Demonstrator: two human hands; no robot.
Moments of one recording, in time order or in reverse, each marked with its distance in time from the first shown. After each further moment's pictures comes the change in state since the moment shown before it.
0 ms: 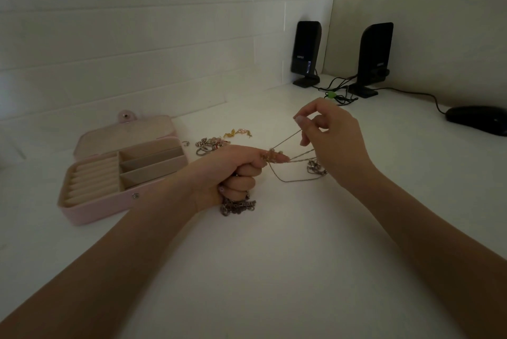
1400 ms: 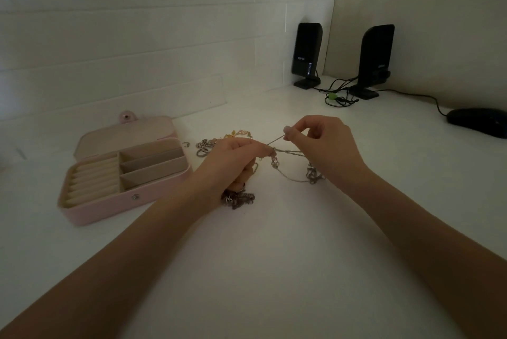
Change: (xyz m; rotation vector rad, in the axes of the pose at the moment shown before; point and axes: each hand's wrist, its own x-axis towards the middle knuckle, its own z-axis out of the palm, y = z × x) left_hand 0.006 -0.005 0.010 0.135 0.359 0.226; right_hand -0.001 -0.006 0.007 -0.047 -0.094 0.091
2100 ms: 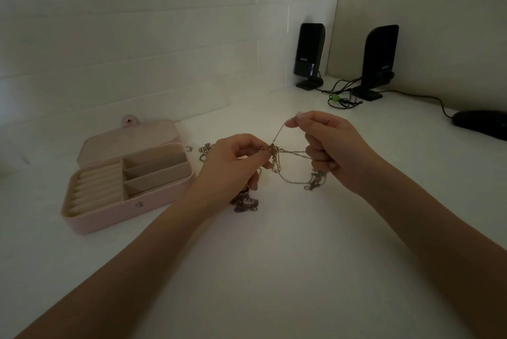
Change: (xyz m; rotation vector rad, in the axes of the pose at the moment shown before) left_hand 0.006 -0.004 -0.003 0.090 0.131 0.187; right_hand 0.006 -0.010 -0.018 0.642 -0.290 0.232
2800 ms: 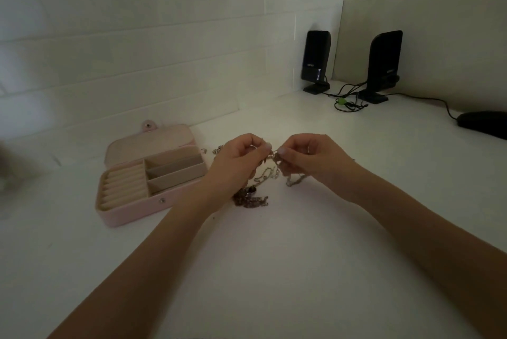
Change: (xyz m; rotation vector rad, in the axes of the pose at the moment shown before) left_hand -0.002 0.001 -0.013 0.023 -0.042 -0.019; right_hand -0.004 0.018 0.021 -0.176 -0.220 -0.111
